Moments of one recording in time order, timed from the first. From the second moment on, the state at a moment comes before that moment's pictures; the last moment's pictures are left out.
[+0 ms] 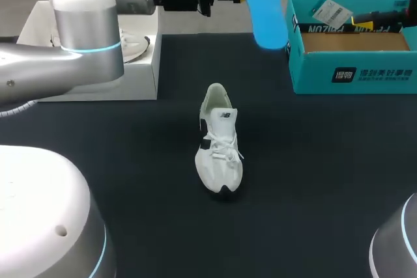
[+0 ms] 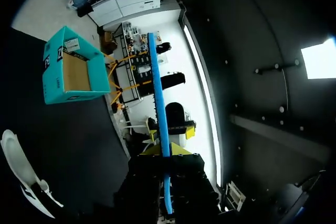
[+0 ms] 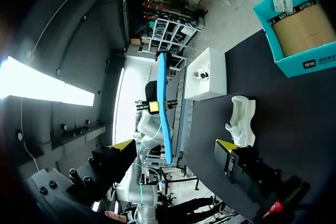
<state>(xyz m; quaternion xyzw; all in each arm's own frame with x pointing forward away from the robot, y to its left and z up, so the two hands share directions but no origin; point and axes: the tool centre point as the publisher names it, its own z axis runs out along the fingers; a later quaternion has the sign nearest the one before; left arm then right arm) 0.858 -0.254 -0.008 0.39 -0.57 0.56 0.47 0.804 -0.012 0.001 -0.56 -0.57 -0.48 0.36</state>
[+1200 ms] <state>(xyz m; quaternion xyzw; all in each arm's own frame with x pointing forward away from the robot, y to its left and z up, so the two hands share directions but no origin) 0.866 -0.281 -0.059 0.40 -0.56 0.52 0.51 0.792 0.058 0.054 -0.66 -0.64 -0.37 0.14</state>
